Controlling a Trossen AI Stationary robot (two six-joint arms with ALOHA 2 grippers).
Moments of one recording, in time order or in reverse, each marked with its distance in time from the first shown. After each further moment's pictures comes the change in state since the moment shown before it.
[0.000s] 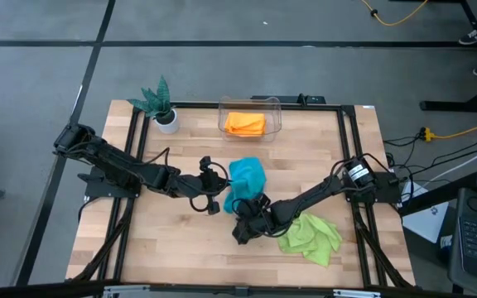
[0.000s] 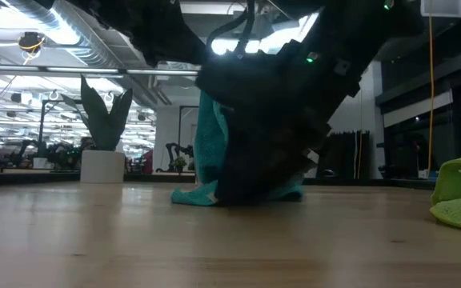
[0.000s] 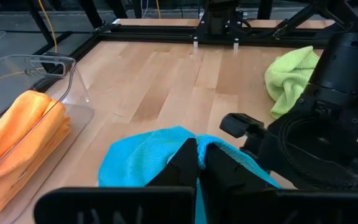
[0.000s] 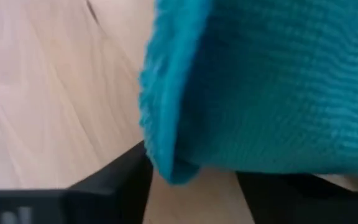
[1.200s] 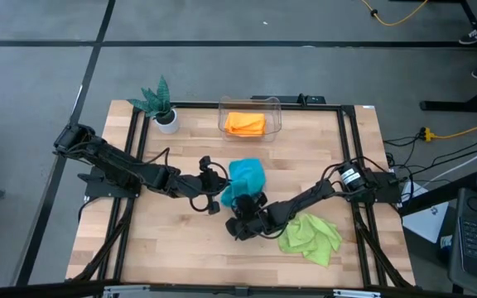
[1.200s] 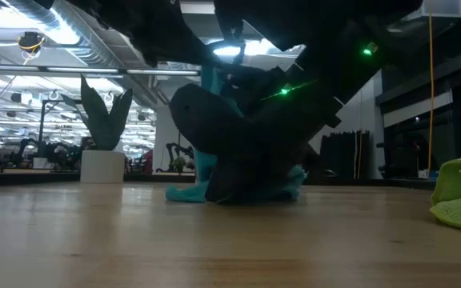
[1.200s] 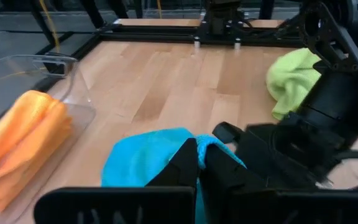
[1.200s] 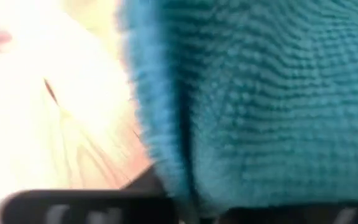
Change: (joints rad) left arm 0.000 0.000 -0.001 0.000 -0.007 0.000; right arm -0.002 0.092 -0.001 0.141 0.210 0.137
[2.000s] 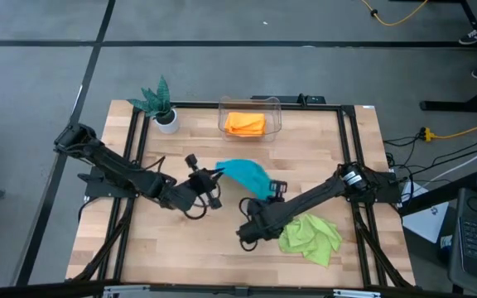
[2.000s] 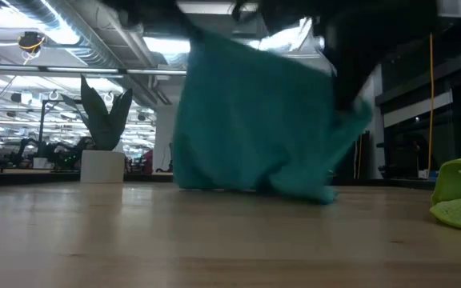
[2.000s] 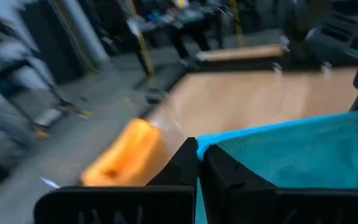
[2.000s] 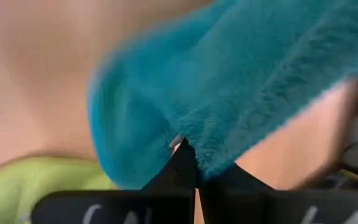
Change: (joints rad) left arm -0.126 0.000 0.046 0.003 -0.493 0.116; right arm 0.039 0.000 0.584 -1.421 -0.298 -0.382
